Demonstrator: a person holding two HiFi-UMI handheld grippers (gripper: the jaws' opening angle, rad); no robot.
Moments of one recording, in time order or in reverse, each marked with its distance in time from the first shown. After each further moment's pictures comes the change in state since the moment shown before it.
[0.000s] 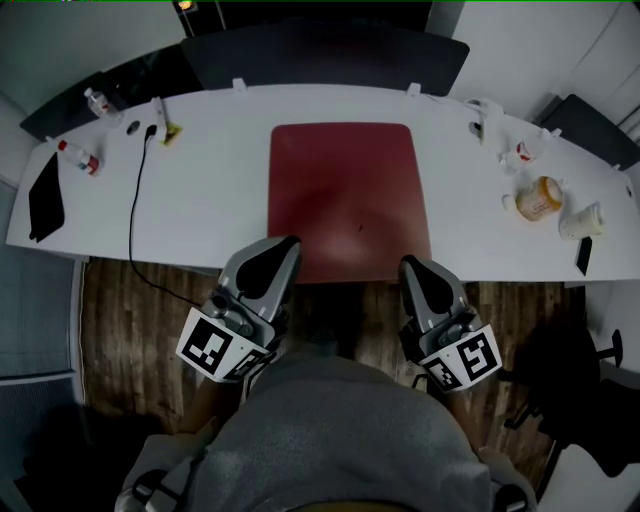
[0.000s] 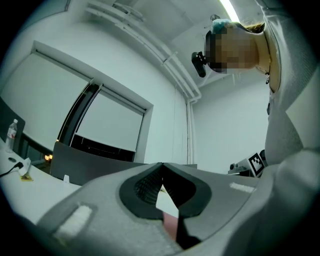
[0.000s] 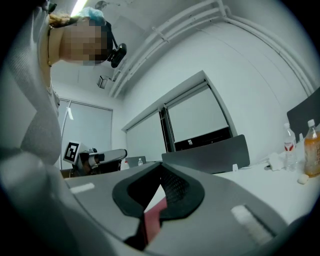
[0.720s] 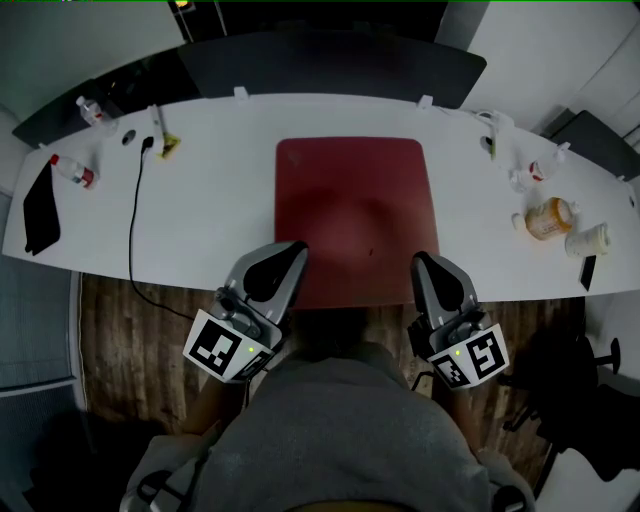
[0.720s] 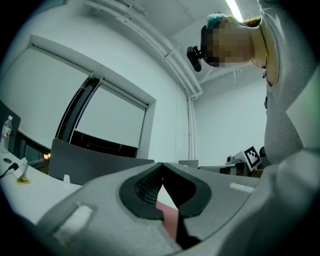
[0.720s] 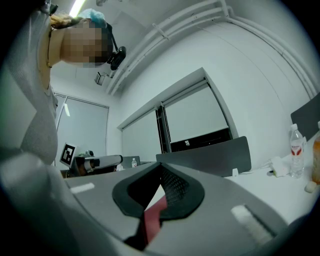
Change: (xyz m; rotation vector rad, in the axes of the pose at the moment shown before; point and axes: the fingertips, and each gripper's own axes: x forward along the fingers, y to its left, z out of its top) left arm 0.028 0.058 -0.017 0.004 0.050 -0.023; right arm 0.060 -0.033 0.005 -0.023 -0.005 -0.037
